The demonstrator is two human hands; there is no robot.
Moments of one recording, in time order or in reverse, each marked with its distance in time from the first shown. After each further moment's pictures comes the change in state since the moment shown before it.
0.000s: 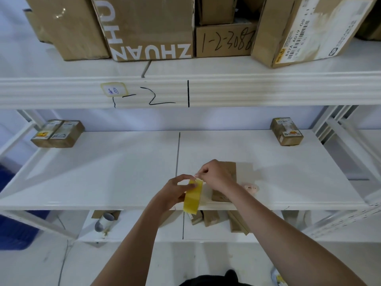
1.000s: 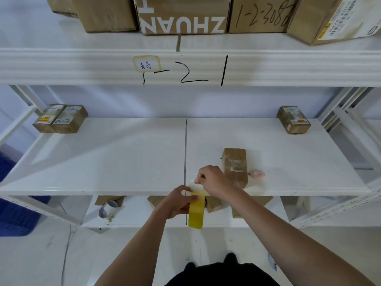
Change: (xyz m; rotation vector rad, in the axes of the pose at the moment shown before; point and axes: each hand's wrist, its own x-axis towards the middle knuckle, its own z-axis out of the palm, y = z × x) left_hand -0.012 -0.078 -0.035 0.033 0.009 -0.240; right_hand -0.032 -0.012 0.063 -0.127 -0.120 -0.028
